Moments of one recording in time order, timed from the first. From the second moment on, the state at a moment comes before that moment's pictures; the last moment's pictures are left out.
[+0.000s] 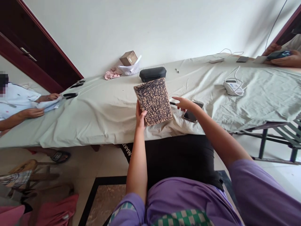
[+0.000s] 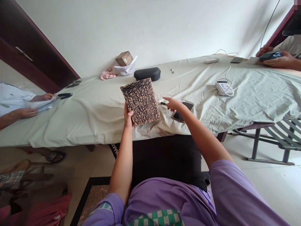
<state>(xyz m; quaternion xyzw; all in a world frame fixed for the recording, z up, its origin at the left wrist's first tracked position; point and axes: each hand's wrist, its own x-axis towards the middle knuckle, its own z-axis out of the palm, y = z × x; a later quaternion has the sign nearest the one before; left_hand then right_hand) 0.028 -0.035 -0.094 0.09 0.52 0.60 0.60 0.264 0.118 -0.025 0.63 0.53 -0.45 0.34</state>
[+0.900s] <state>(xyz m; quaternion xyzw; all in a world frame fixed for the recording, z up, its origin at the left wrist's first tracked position) 0.018 -0.055 -0.095 0.04 0.53 0.55 0.64 0.291 0.112 -0.012 0.64 0.27 -0.70 -0.18</state>
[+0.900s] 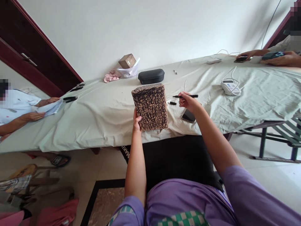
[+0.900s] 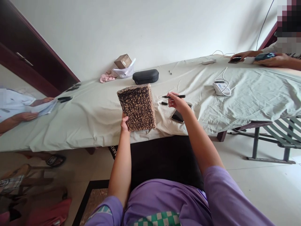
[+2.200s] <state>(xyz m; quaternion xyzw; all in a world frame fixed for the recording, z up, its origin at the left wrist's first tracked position) 0.007 -0.011 -0.021 0.32 0.63 0.38 0.59 0.125 0.098 0.081 0.51 0.72 -0.39 -0.29</state>
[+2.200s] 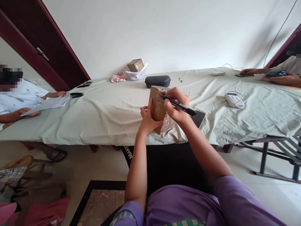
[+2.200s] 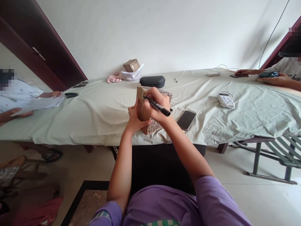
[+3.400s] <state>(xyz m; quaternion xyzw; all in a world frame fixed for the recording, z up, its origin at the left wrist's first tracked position) 0.009 0.003 0.018 0.36 0.70 0.23 0.57 0.153 0.110 0.064 0.55 0.67 -0.37 -0.34</state>
